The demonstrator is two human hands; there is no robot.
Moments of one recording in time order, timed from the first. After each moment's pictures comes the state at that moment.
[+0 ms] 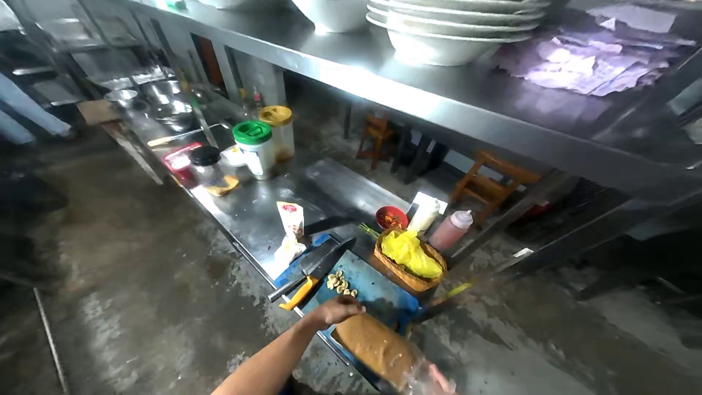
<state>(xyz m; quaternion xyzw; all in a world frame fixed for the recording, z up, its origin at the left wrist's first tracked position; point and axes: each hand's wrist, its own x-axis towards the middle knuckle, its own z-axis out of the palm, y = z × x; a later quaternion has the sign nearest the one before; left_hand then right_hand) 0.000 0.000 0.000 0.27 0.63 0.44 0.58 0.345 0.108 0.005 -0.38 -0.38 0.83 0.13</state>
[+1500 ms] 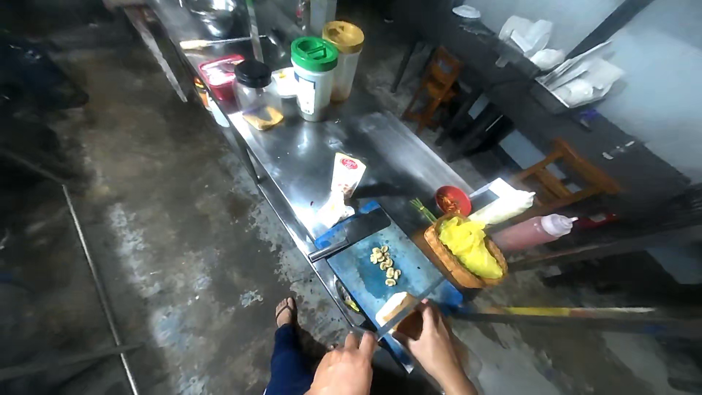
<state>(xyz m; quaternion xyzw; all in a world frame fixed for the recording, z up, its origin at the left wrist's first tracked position) 0.095 -0.156 0.098 0.32 0.85 0.18 0.38 0.184 0.068 0.026 -0.29 -0.94 0.17 -0.02</state>
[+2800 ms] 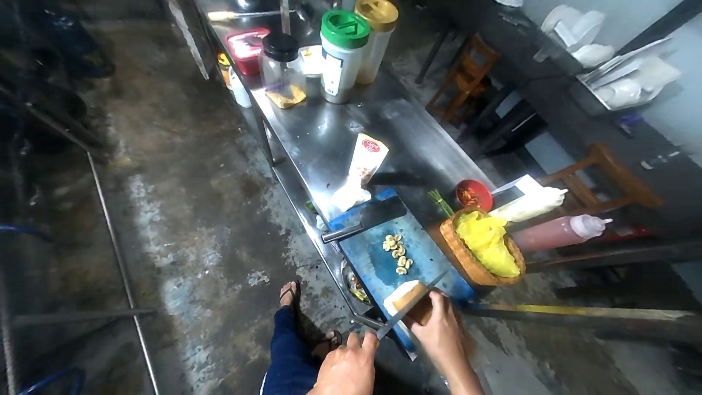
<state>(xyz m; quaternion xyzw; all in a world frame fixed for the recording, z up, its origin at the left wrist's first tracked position) 0.130 -0.170 0.084 0.27 0.85 0.16 0.41 0.183 0.065 0.014 -0.29 -0.95 0.11 0.01</state>
